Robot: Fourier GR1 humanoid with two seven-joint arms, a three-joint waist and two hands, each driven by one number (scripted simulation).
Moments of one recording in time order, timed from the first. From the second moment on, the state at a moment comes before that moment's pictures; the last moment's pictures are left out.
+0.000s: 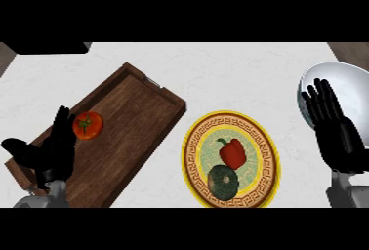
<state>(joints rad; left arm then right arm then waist) -0.03 0.28 -0.07 -1.45 0.38 0.40 0.02 -0.10 -0.33 0.04 -1.57 -0.35 -0.06 -0.15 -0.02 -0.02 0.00</state>
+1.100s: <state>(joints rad) -0.27 0.45 -0.22 -1.53 0.11 0.35 0.09 -0.56 -0.61 0.16 -1.15 -0.27 0.73 -0.45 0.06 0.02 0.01</state>
